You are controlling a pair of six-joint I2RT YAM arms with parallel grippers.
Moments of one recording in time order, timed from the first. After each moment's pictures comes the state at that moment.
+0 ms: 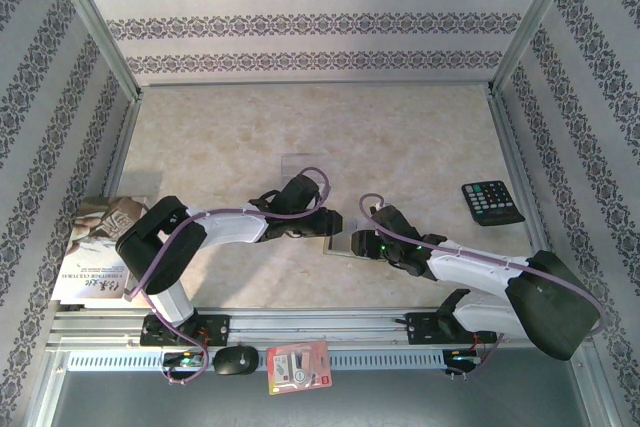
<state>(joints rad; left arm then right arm) -0.76 1.71 0.85 0.03 0.33 -0.79 0.71 1.21 0.36 -0.07 0.00 0.69</state>
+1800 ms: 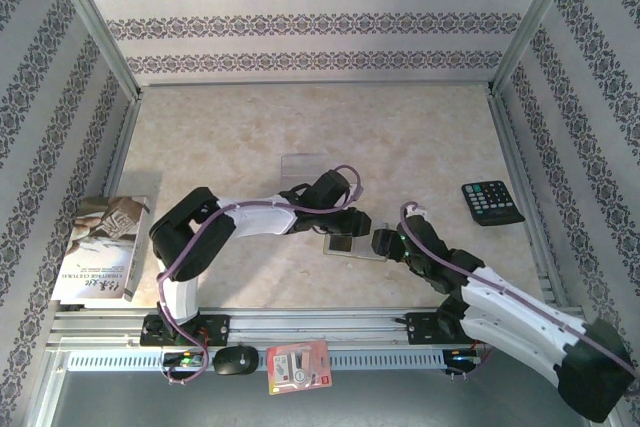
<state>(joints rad) -0.86 1.91 1.13 -0.03 0.44 -0.79 0.66 0.72 0.29 -0.37 0.16 0.75</state>
